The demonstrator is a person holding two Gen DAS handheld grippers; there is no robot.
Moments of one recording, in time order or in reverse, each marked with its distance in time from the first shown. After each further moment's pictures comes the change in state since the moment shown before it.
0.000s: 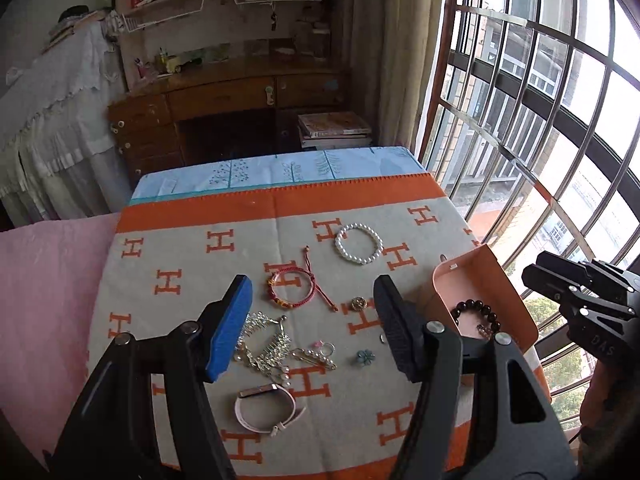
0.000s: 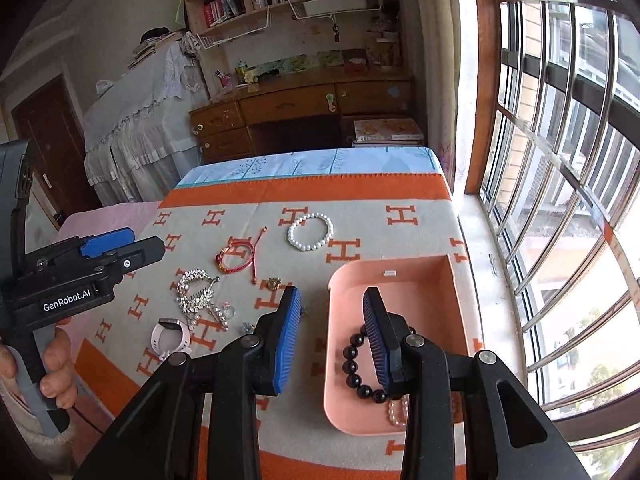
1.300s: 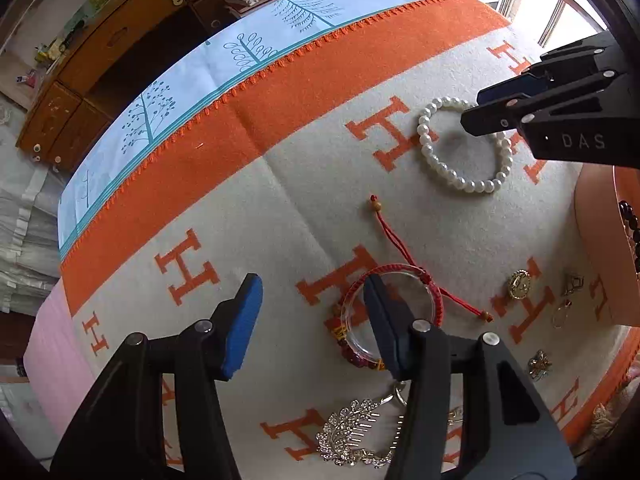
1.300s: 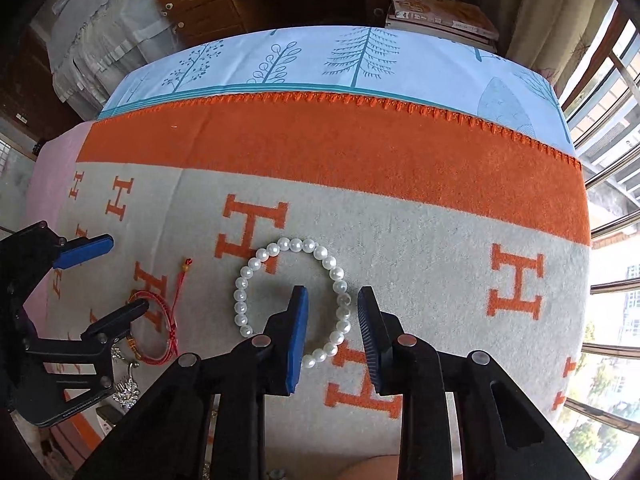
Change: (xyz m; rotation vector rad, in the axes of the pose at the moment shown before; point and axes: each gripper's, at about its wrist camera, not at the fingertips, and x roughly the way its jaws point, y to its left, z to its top) left arm 0.268 0.021 0.019 0.433 0.538 -0.050; right arm 0.331 0.016 0.112 -0.064 0.569 0.016
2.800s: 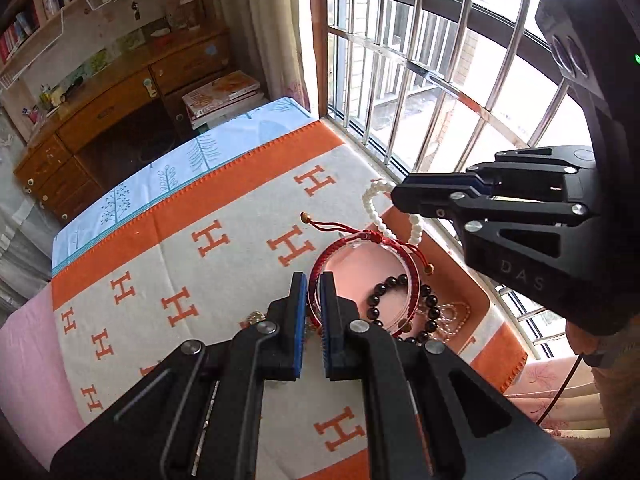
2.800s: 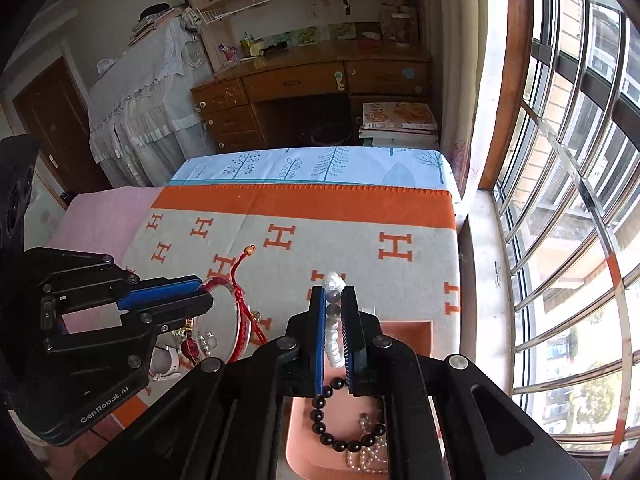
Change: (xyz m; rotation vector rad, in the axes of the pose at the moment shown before) left arm -0.205 -0.182 -0.017 -0.036 -0.327 -0.139; right arm -0.245 -0.060 -0.183 0.033 -0.382 0.030
